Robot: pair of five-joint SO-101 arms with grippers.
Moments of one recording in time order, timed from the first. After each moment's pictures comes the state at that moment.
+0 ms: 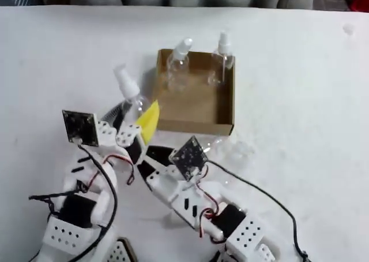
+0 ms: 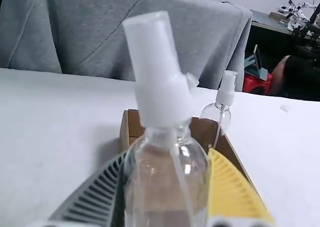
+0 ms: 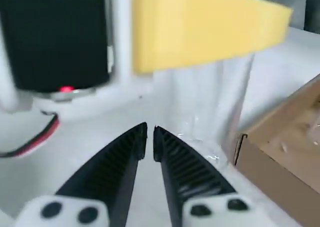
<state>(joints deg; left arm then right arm) 12.7 -83.0 77.7 29.1 17.2 -49.8 -69.6 89.3 1.4 -3.9</state>
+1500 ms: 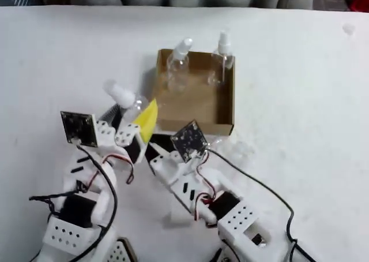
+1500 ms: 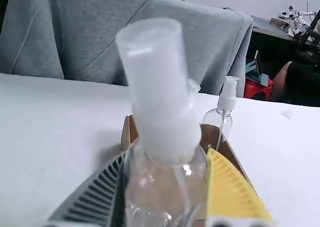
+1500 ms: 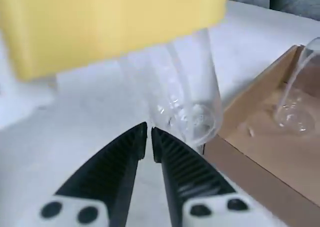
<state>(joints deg) 12.4 -83.0 79.0 26.5 17.1 -42.8 -53.1 84.2 -5.8 -3.7</state>
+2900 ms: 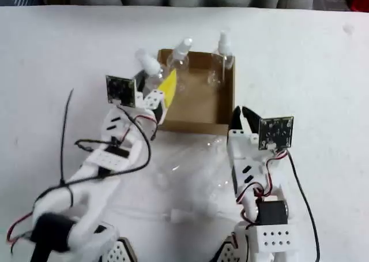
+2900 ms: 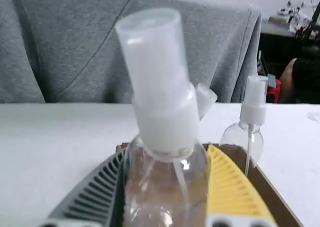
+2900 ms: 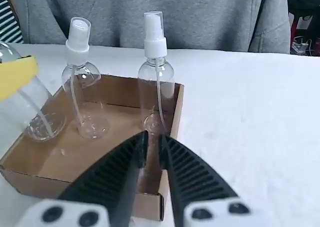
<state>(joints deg) 12.8 -15.0 65.7 -34.8 11.2 -5.5 -86.1 84.3 24.7 1.5</state>
